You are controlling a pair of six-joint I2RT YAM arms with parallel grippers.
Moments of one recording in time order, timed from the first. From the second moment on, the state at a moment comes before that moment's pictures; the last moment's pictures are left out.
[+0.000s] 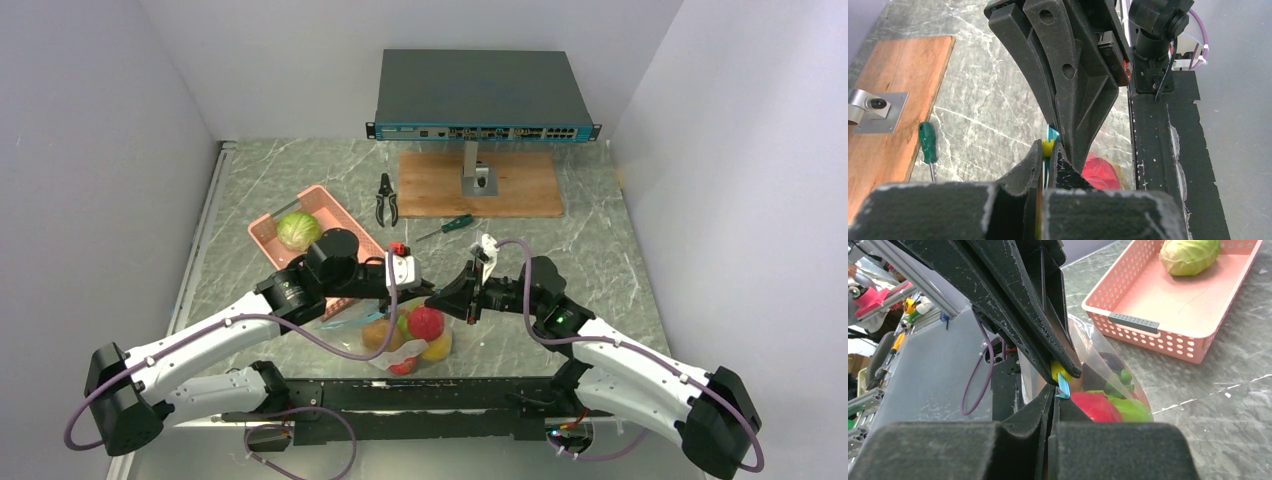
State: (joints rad) left arm -0.90 1.02 0.83 -0.07 0.55 0.30; right arm 0.77 0.85 0.42 0.41 -0.64 0.36
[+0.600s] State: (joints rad) left arm -0.91 1.05 0.89 -0.11 0.47 0.29; right arm 0.79 0.72 0.40 0.33 -0.28 0.52
